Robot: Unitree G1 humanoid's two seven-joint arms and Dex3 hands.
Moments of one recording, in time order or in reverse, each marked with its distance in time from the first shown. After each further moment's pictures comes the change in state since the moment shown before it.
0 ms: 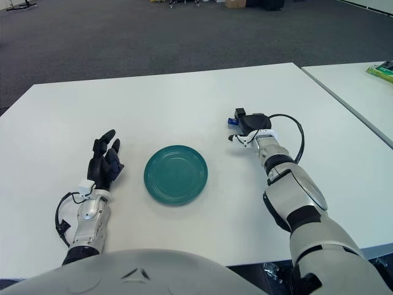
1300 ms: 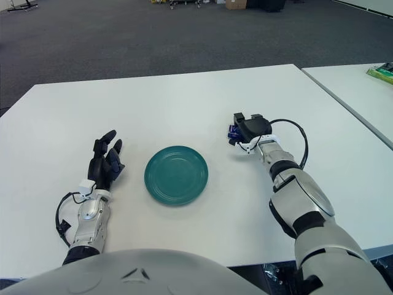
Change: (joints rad) left arm 0.000 -0.002 0.000 0.003 0.002 0.000 0.000; right arm 0.072 -0.045 0.033 -0.031 0.016 -0.079 -0.071
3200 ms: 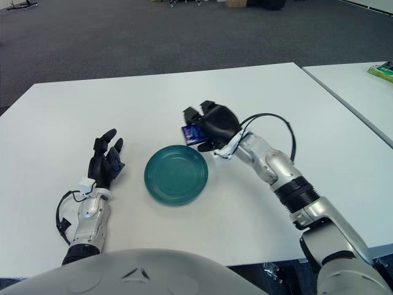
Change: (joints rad) left arm -0.019 0.006 0.000 0.015 -0.001 -0.009 -0.002; right arm 0.319 -0.143 -0.170 -1.257 -0.046 -0.091 0.412
